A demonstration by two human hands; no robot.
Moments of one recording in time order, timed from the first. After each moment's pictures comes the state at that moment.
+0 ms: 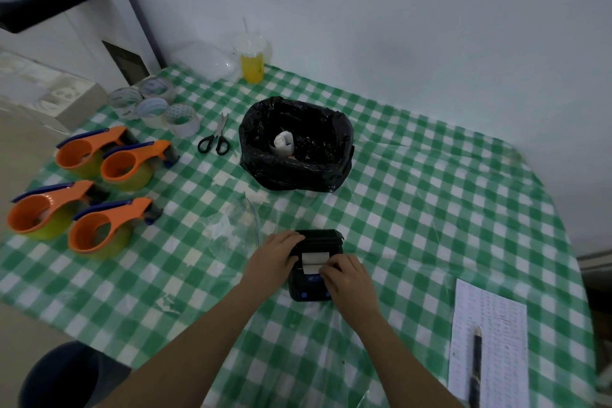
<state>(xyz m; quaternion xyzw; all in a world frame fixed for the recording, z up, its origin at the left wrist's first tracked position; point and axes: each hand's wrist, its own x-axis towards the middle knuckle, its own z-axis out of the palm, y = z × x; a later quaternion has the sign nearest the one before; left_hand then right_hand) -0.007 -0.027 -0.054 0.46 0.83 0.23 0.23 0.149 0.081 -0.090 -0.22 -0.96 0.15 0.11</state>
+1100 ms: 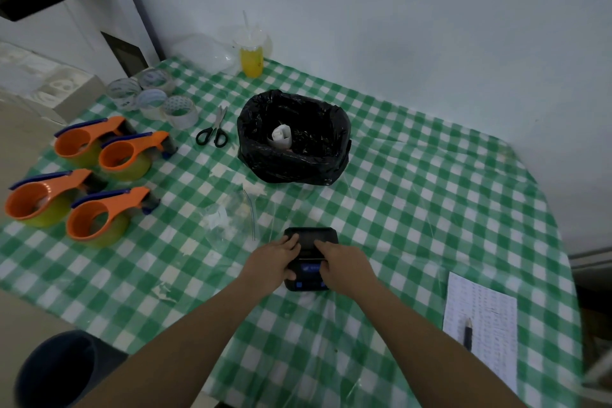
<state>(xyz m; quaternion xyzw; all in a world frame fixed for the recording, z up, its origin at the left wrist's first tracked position) 0.002 -0.025 -0.060 0.53 0.79 0.00 0.30 0.124 0.097 -0.038 -0.20 -0.95 0.15 -0.18</state>
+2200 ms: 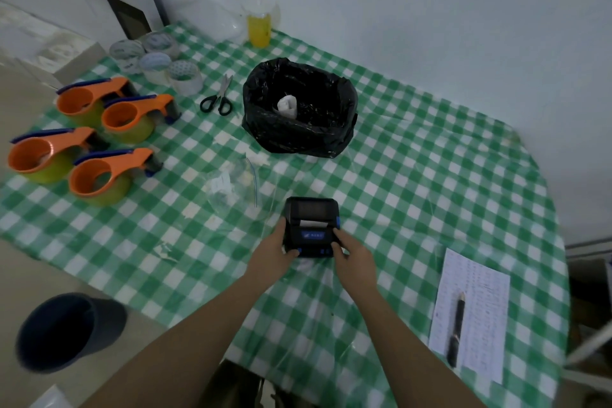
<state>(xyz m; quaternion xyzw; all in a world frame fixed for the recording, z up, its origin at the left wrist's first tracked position) 0.051 -0.057 -0.089 0.24 0.81 0.39 0.38 0.175 0.058 -0.069 -0.45 -0.77 0.44 0.05</state>
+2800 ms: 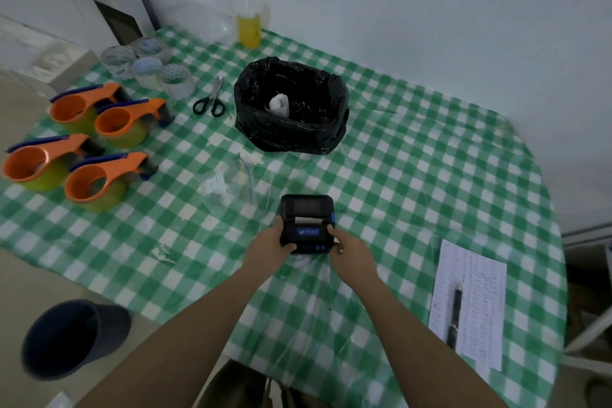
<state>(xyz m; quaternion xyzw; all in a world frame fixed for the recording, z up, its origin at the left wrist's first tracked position) 0.044 -0.047 -0.093 0.28 0.86 0.27 0.34 0.178 0.069 -0.063 -0.43 -0.82 0.38 -0.06</state>
